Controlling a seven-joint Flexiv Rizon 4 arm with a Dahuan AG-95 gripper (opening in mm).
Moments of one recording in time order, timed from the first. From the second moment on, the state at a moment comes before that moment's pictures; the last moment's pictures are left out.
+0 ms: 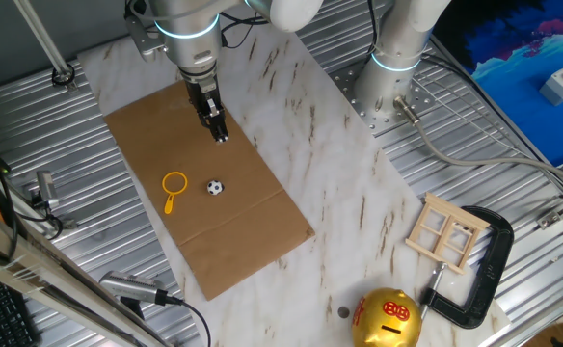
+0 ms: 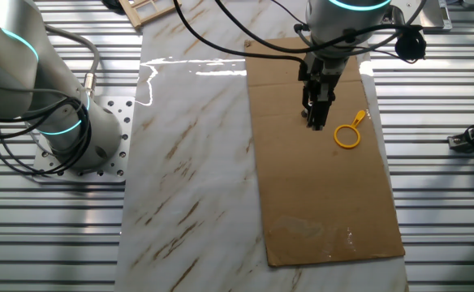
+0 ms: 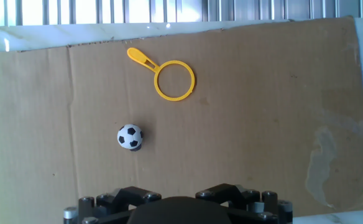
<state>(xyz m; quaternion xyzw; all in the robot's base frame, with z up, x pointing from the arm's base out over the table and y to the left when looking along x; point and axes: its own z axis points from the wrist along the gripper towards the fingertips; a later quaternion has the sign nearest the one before) 0.500 0.000 0.170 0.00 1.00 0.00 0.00</state>
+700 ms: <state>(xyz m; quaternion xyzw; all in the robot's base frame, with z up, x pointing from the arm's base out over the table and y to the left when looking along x) 0.499 0.000 0.170 -0.03 1.00 0.01 0.01</state>
